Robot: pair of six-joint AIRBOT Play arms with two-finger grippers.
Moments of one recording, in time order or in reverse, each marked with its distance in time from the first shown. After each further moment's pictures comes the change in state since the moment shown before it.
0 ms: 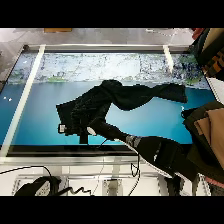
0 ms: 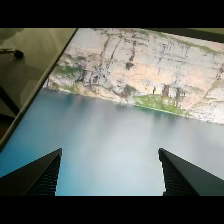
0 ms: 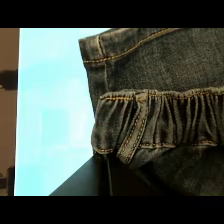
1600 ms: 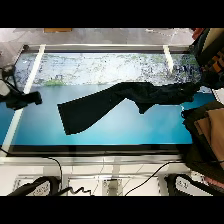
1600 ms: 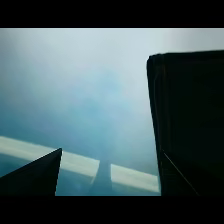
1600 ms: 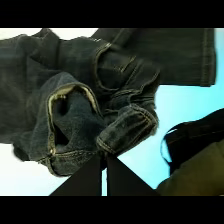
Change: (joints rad) left arm 0.003 -0.250 -0.385 -0.172 -0.065 -0.034; right arm -1.350 0.710 -0.002 0.039 0.723 0.651
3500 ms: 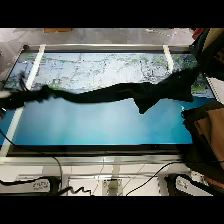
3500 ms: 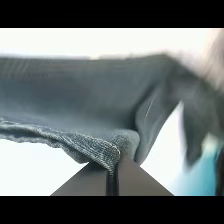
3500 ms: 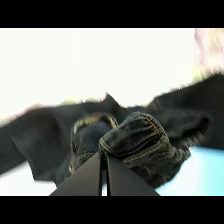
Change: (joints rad) left arm 0.224 -0.251 -0.021 -1.202 0.139 0.698; right arm -0.022 0.000 0.018 0.283 -0.230 -0.075
